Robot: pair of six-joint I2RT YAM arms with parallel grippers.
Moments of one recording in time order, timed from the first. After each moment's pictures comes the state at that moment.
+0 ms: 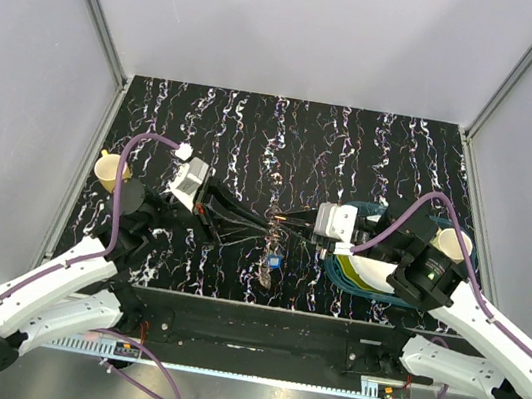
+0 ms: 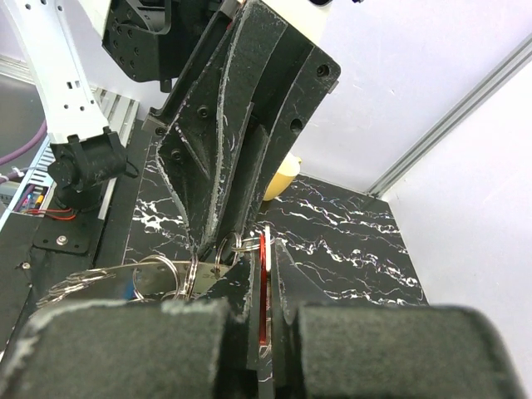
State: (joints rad) left arm -0.75 0.80 0.72 0.48 0.77 -0.48; right arm 0.96 0.92 1.07 -0.07 -0.53 -0.46
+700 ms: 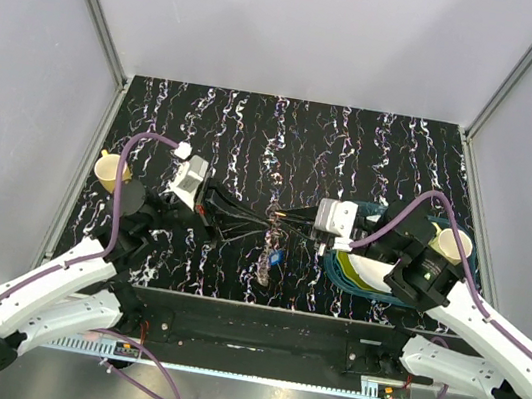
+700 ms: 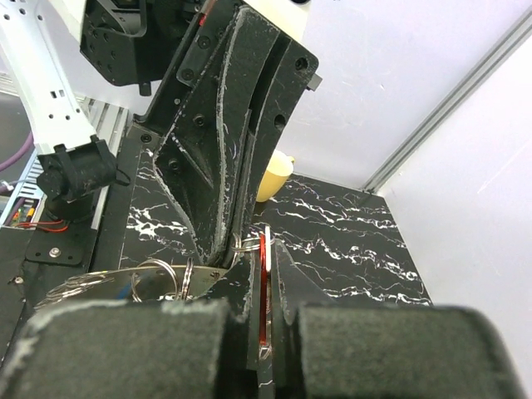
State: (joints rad) left arm -0.76 0.80 0.72 0.48 0.72 -0.49; right arm 0.96 0.92 1.04 -0.01 -0.50 -0.41
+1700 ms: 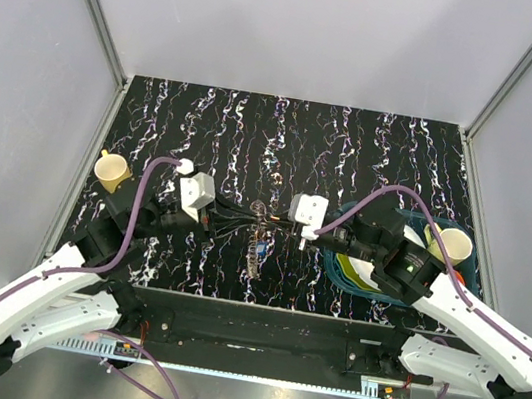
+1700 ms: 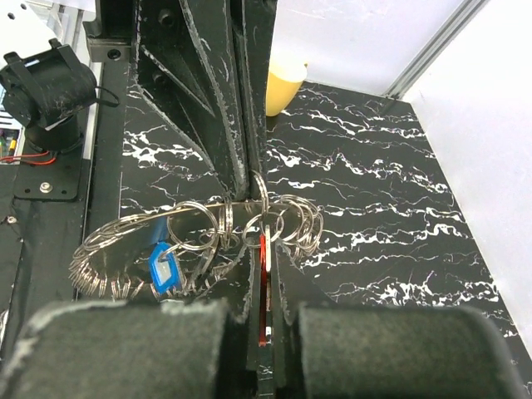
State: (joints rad) left arm -0.77 0.70 0.78 -0.01 0.51 -0.05; right arm 0.96 0.98 1.00 -0.15 -0.37 -0.43
